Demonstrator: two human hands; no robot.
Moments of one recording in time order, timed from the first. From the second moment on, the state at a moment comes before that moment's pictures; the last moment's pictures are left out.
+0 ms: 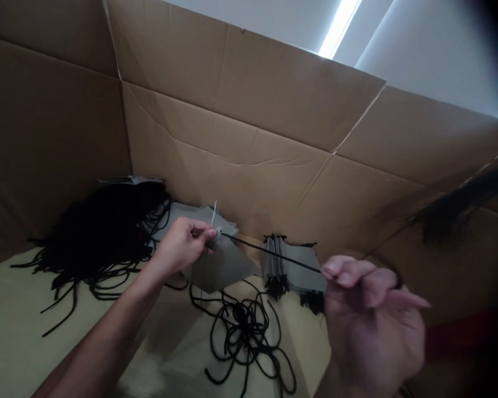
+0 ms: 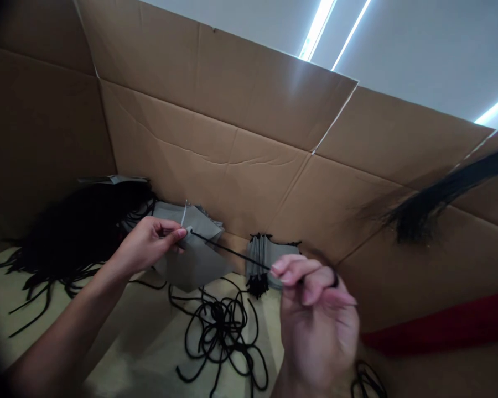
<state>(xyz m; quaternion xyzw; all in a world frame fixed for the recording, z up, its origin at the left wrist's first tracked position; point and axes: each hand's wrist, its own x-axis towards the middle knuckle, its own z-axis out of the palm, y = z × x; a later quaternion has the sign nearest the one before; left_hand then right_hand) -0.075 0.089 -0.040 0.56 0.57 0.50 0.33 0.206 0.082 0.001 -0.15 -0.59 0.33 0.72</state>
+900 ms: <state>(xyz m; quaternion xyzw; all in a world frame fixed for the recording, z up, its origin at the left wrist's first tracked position) -0.022 0.050 -0.025 0.66 0.44 0.40 0.46 0.184 0.082 -0.011 -0.35 -0.80 0.06 0.48</state>
